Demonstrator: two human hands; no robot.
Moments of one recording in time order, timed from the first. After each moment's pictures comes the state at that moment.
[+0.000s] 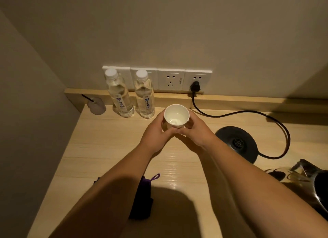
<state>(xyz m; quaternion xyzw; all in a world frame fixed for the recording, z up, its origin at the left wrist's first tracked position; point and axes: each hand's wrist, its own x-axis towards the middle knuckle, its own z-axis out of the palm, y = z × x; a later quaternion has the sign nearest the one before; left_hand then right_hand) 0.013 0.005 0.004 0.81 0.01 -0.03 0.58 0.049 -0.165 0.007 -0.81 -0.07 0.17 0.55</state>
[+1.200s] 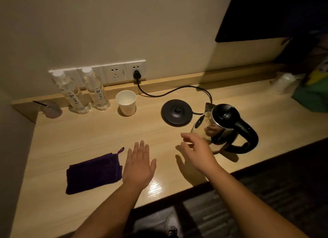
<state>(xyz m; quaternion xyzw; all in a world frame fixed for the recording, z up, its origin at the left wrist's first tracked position) -0.172 -0.058 -0.040 0.98 -0.14 -0.11 0.04 -0.193 -0.268 0.068 -0.90 0.10 0.01 0.43</state>
